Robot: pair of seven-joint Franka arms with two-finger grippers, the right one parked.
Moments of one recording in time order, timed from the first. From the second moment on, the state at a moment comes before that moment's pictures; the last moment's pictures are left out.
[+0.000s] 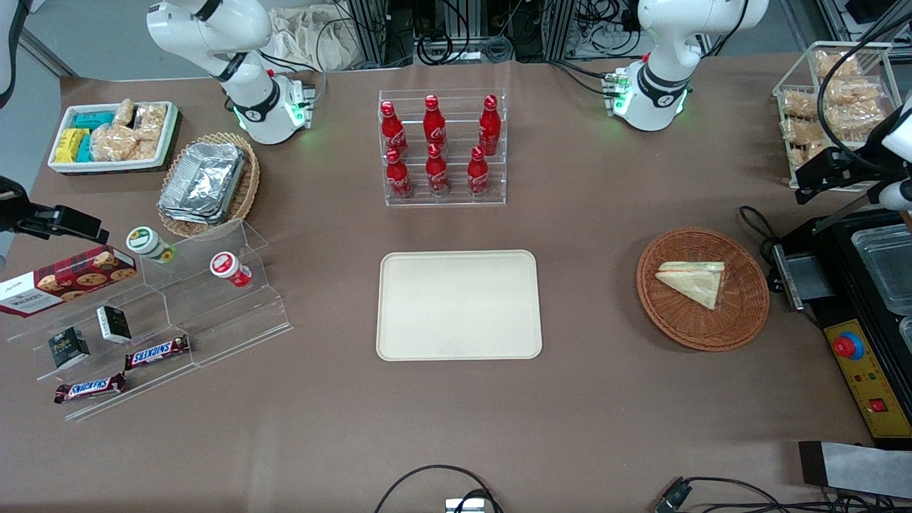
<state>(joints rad) -0.05 -0.03 0.03 -1.55 0.05 1.53 0.02</state>
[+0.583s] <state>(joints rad) -0.04 0.02 0.03 -1.56 0.06 1.52 -0.05</state>
